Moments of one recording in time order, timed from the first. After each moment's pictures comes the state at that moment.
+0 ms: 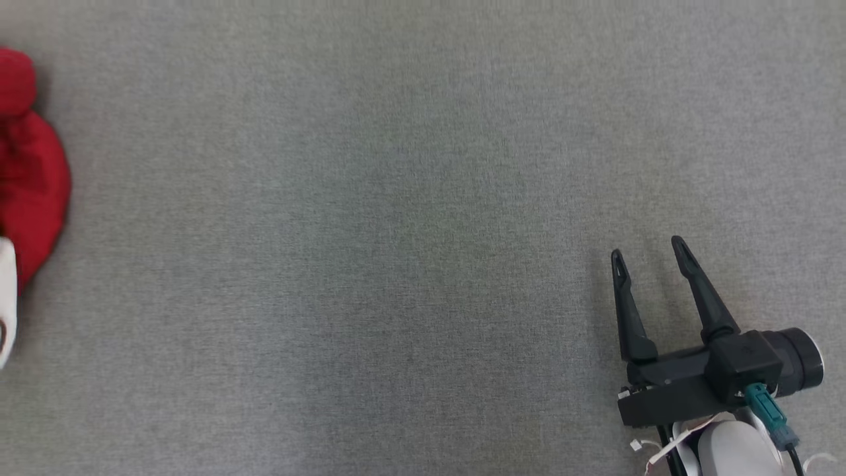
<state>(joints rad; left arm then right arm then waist) -0.89 0.57 0.02 0.90 -0.40 -0.11 -0.07 -0.20 -0.05 0.03 0.10 -0.08 0.13 -0.26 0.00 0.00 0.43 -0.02</state>
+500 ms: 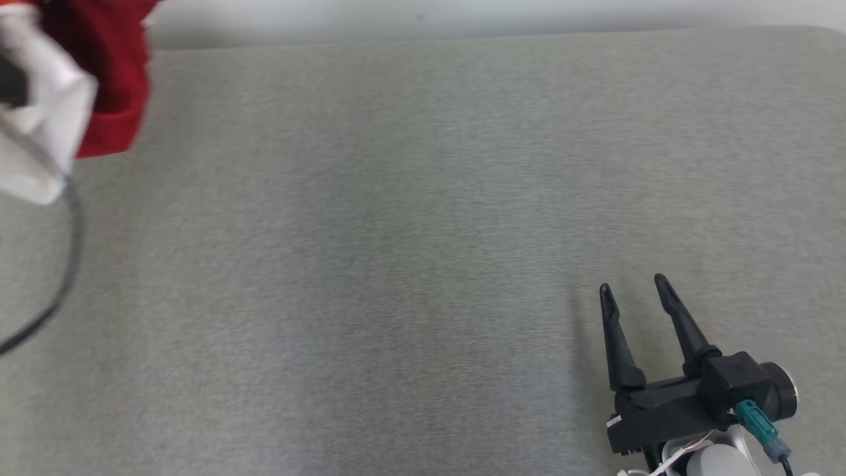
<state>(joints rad) -1.05 0.52 -0.16 0.45 -0.38 -0.13 -0.10 -0.16 -0.05 0.06 0.19 0.03 0.13 -0.26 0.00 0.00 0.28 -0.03</state>
